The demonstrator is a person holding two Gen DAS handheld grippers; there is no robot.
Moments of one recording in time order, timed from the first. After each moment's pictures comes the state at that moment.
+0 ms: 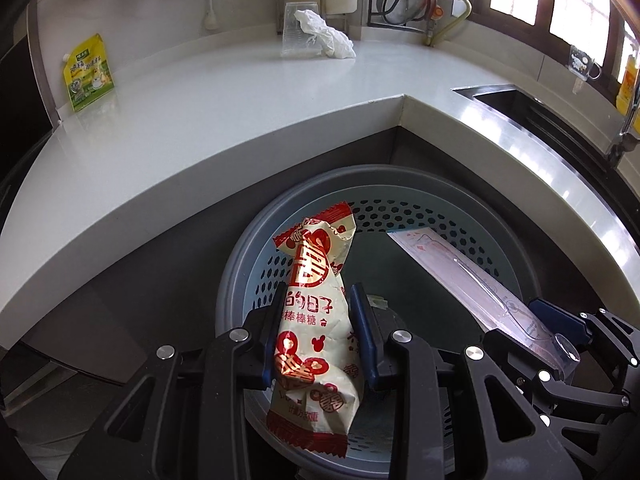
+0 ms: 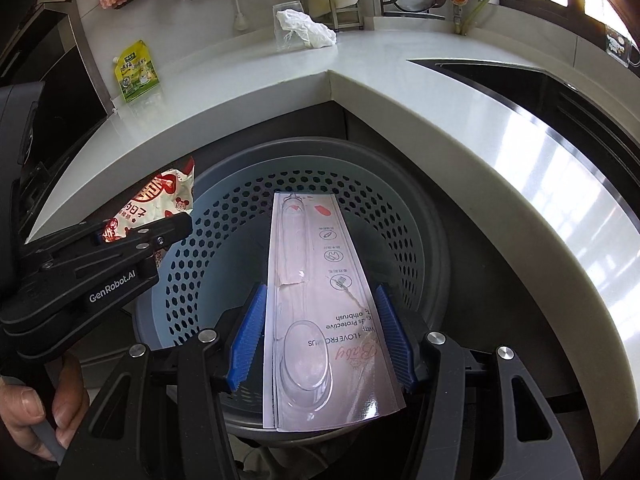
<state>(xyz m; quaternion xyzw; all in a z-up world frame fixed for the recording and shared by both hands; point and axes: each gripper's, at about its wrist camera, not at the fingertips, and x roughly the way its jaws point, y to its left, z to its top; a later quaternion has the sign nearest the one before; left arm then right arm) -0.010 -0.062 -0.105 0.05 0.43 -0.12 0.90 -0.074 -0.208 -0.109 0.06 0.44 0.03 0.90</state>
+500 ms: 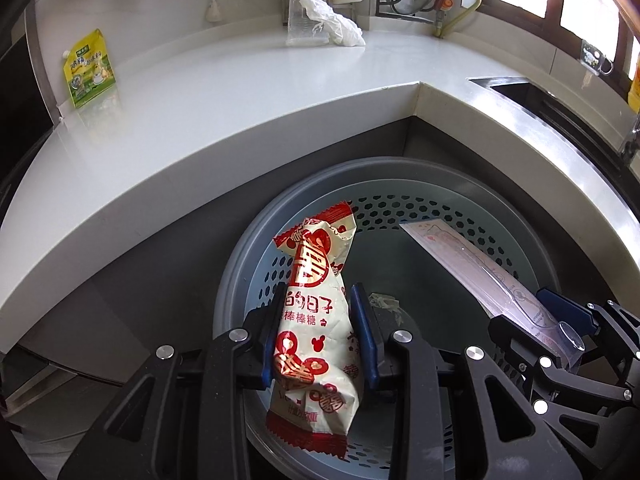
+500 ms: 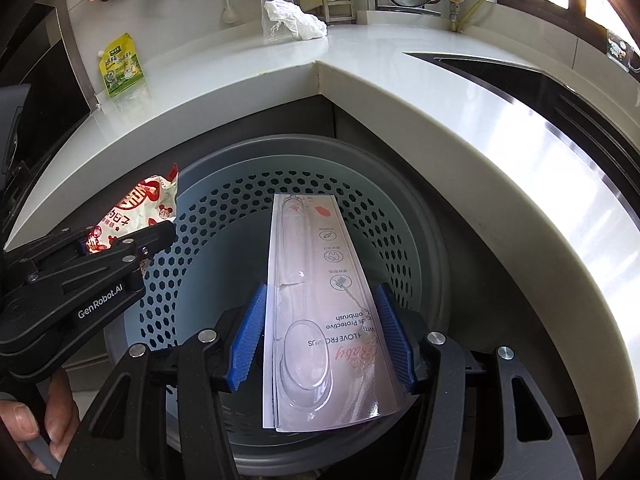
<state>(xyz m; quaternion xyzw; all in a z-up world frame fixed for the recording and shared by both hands) 0.002 -0.067 -0.118 0.06 0.44 -0.10 0.89 -0.055 -0.208 -0.120 0.05 0.45 0.01 0.89</state>
